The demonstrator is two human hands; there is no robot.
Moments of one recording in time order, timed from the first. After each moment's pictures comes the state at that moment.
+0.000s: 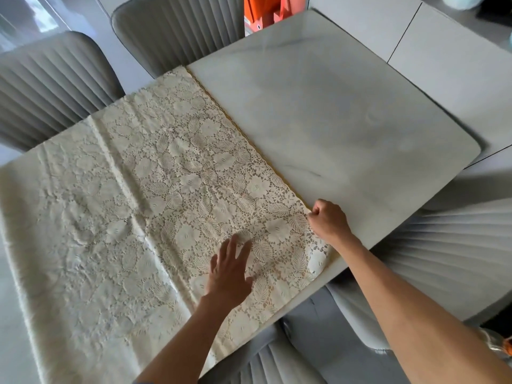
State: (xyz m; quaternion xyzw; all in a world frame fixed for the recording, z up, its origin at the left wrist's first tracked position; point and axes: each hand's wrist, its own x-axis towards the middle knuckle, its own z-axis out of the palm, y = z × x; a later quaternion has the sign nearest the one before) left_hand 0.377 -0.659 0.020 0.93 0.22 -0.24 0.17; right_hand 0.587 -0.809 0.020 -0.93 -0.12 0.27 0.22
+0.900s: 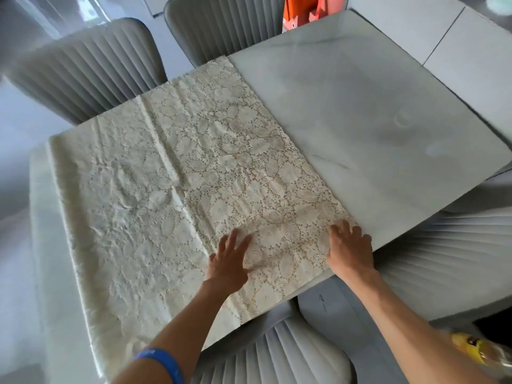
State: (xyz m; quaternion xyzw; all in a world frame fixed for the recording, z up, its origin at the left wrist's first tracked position) left_hand 0.312 -0.631 0.024 0.91 0.27 -0.27 0.17; right_hand 0.490 -0.835 0.042 -0.93 -0.31 0.19 -0.09
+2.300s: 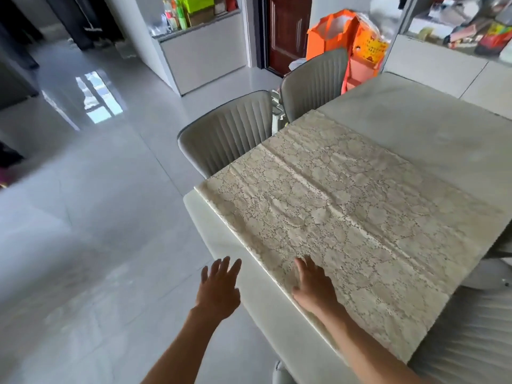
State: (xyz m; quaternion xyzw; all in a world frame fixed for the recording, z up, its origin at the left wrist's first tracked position) left_hand -0.034 -0.192 0.142 0.96 0.18 -0.20 0.05; right_hand 0.072 -0.392 0.101 -0.93 -0.18 0.28 0.15
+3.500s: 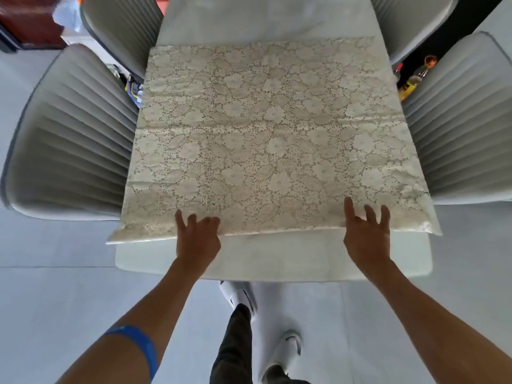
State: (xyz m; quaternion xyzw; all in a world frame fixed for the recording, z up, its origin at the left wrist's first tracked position) left_hand 0.145 -0.016 0.028 0.96 -0.26 -0.10 -0.10; right_hand -0.013 -0.321 0.023 -0.97 0.22 0.07 -0.08
